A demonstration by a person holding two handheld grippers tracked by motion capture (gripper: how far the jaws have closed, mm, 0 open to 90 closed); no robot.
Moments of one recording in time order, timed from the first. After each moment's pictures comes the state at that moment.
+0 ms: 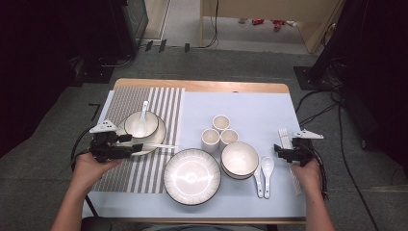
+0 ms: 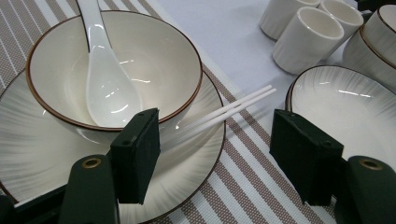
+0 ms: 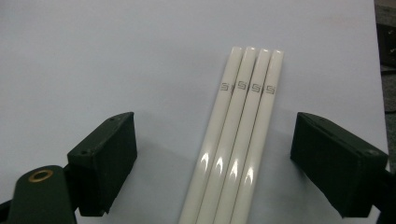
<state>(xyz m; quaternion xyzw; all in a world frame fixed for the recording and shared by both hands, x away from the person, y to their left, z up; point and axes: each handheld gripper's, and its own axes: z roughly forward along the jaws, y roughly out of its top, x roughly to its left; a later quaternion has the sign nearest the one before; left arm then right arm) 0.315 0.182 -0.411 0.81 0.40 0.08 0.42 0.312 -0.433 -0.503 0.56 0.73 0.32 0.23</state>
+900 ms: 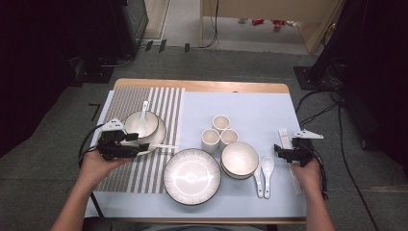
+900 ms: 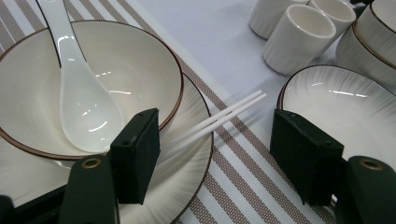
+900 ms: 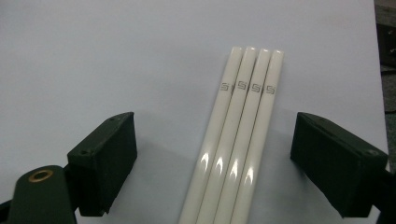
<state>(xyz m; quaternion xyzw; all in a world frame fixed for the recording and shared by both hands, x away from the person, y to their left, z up) 0.322 0.166 -0.411 0.82 0.38 0.07 0.42 0.311 -0.433 -0.503 0.56 0.73 0.32 0.23</state>
